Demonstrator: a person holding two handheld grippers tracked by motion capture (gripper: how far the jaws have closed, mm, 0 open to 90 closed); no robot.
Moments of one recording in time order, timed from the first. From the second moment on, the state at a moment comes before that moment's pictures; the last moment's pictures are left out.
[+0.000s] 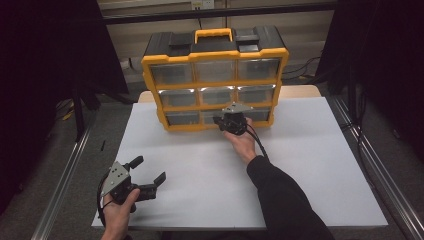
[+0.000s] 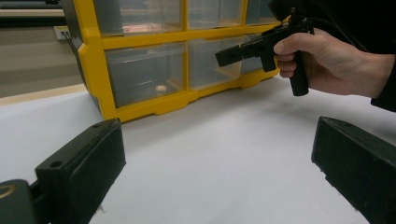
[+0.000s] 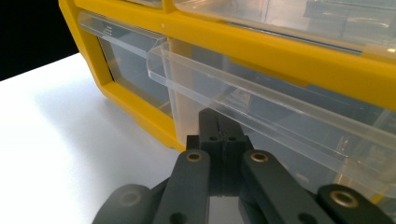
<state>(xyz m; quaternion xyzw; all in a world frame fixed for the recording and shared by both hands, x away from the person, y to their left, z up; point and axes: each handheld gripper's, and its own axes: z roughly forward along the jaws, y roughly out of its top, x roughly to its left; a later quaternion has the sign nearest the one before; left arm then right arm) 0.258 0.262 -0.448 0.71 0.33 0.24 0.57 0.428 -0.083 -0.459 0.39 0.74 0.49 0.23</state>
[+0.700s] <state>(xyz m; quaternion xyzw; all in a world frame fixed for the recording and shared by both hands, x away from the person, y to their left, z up) 0.258 0.262 -0.448 0.71 0.33 0.24 0.57 0.434 -0.082 -0.459 0.40 0.74 0.49 0.23</state>
